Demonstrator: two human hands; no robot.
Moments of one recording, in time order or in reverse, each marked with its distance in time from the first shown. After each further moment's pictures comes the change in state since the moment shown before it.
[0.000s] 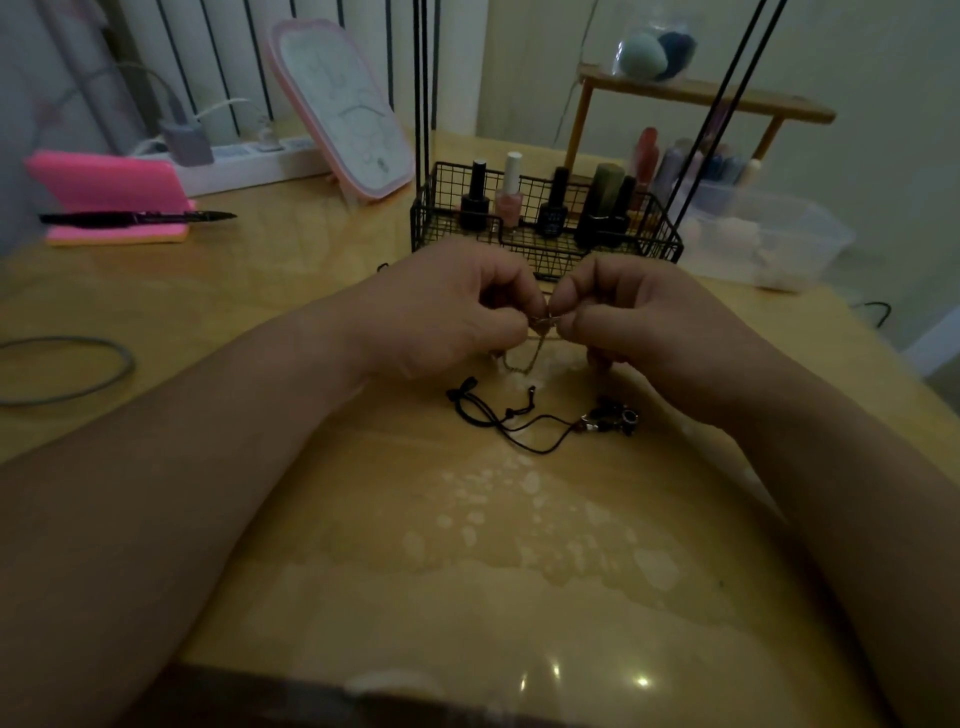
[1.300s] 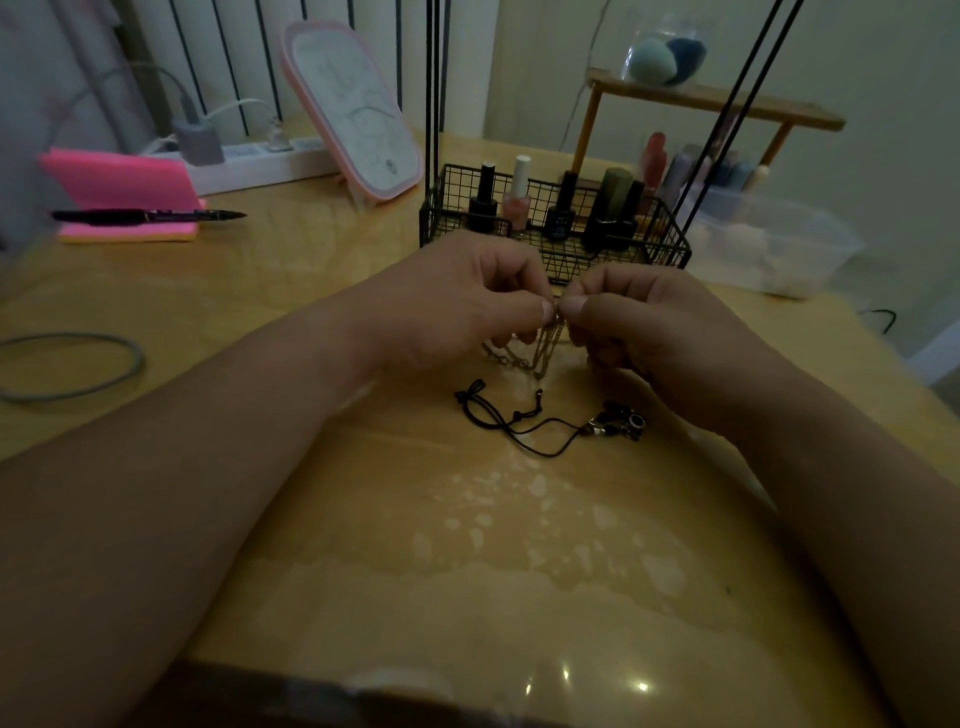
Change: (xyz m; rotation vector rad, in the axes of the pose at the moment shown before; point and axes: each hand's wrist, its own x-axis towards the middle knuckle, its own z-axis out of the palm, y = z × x) left_hand 0.002 -0.001 -0.001 -0.159 0.010 0.008; right_hand 0.002 0.002 0.002 0.159 -0.003 0.088
